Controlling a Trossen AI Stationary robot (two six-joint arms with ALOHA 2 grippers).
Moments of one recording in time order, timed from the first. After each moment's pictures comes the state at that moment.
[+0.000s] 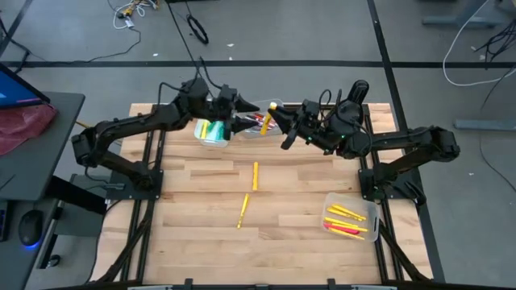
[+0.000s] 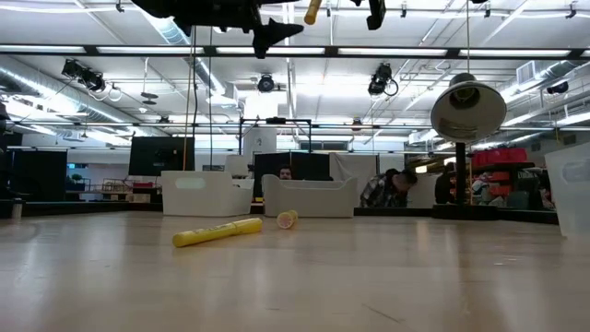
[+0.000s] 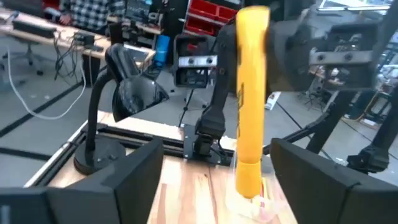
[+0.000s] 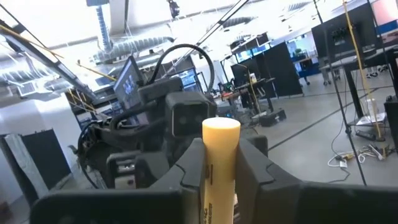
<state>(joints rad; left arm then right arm) 0.46 1.39 1.12 0.24 0.52 -0.23 -0.07 1.33 0.99 0.62 0.37 0.25</state>
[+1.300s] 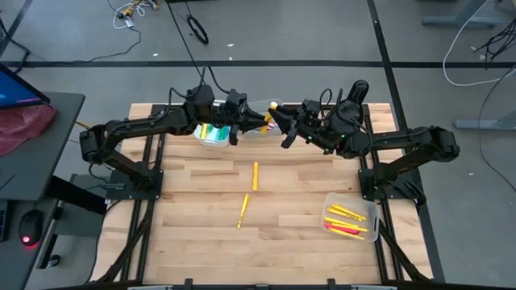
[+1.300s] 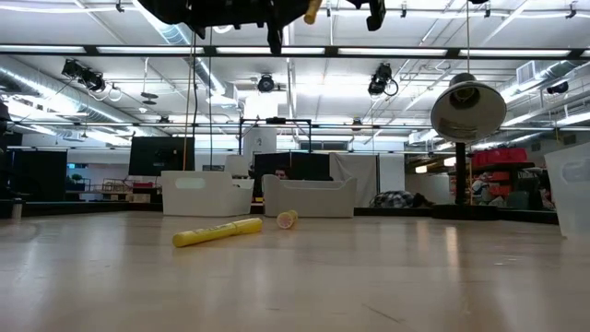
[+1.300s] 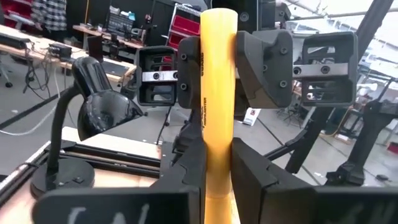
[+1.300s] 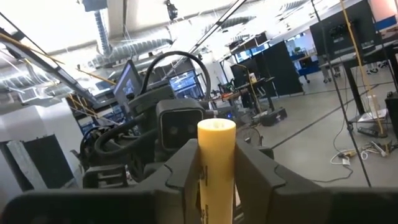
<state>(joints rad) 0.39 1.47 1.12 0.43 0.50 -0.32 -0.07 1.33 0.99 0.63 0.37 0.28</state>
